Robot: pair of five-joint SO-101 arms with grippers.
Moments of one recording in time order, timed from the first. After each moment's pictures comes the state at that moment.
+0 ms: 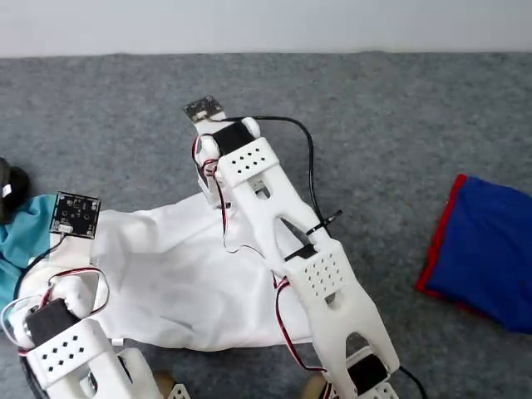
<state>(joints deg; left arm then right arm) -37.4 -64.1 68.4 63.5 -34.5 -35.6 56.7 -63.3 97.8 -3.9</state>
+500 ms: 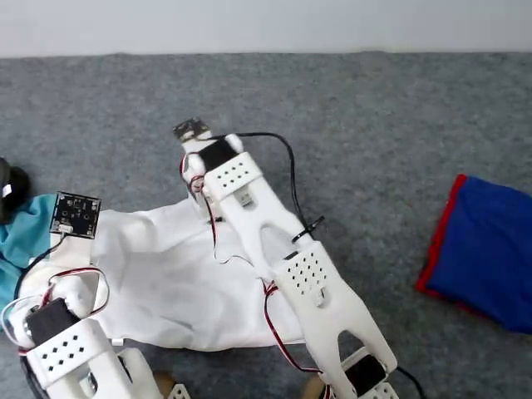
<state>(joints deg) -37.4 -64.1 68.4 63.5 -34.5 -39.0 65.2 -69.1 97.1 -4.0</state>
